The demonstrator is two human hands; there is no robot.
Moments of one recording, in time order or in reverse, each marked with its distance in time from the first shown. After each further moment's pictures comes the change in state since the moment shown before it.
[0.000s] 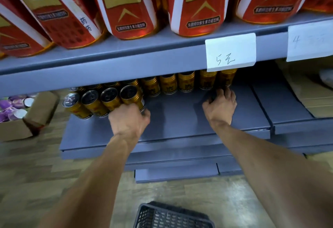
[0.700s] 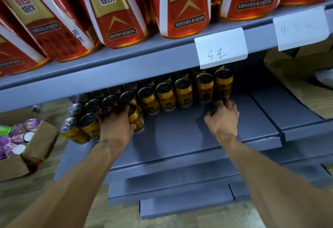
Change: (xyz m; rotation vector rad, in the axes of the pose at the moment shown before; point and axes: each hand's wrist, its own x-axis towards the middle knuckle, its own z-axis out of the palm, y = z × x) left_hand 0.047 -0.030 0.017 0.016 0.028 0.197; right_hand -0.001 0.014 0.008 0.006 0.023 -0.047
